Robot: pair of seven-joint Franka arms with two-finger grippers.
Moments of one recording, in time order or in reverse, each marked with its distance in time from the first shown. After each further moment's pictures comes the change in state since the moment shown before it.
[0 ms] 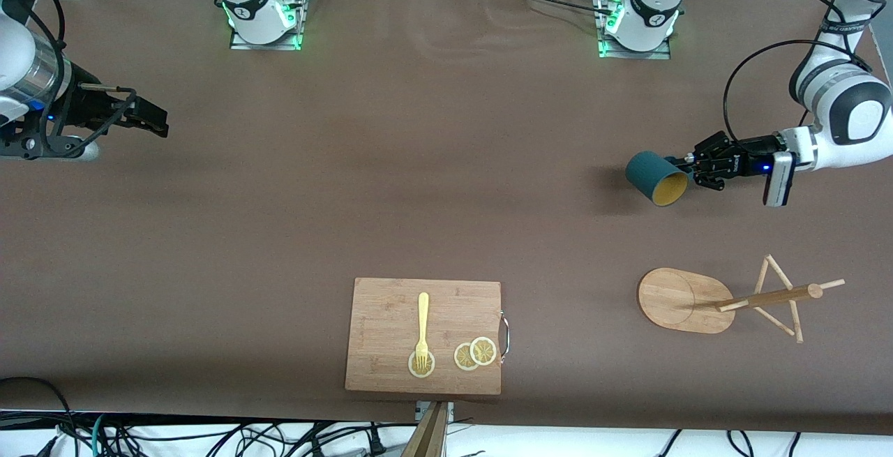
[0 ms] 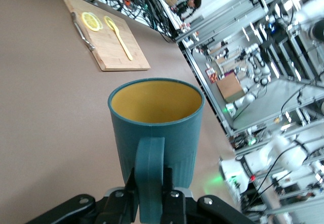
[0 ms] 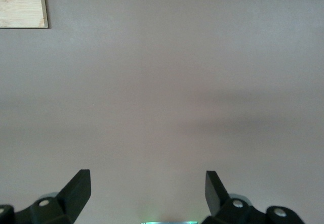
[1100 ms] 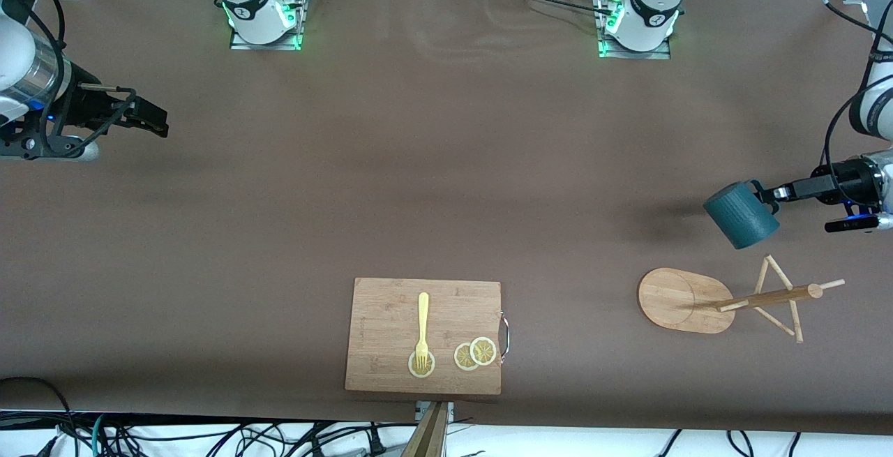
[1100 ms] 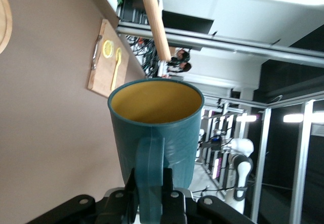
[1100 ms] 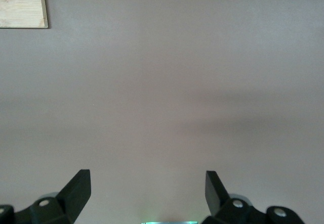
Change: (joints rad) left arm 0.104 0.260 -0.001 0.418 -0.105 -0.229 -0.823; right arm 0.000 0.000 0.000 0.000 0.000 0.000 0.000
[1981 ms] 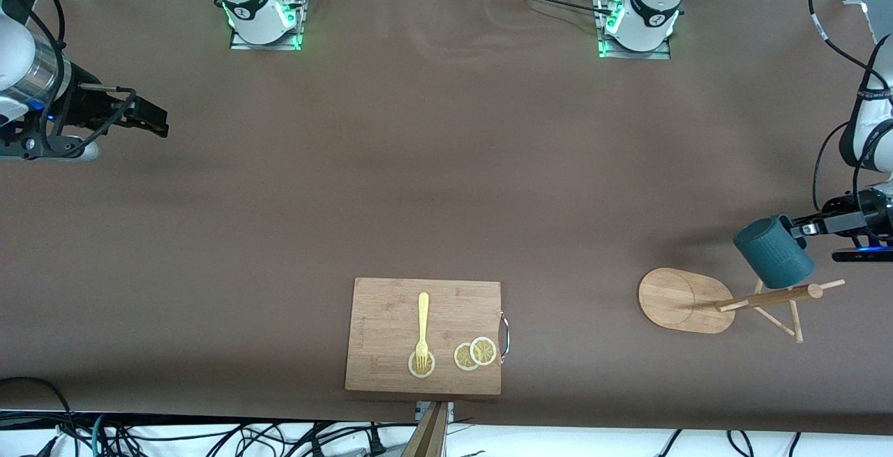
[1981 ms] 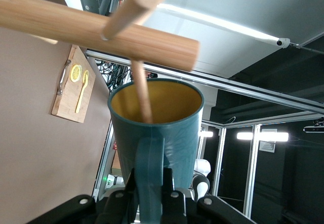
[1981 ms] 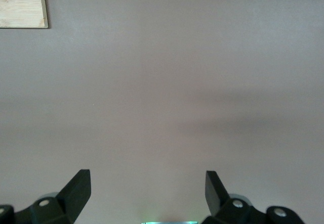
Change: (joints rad) left arm -0.003 0.207 -0.009 0.204 -0.123 -0.036 -0.096; right arm 0.000 0.000 0.000 0.000 0.000 0.000 0.000
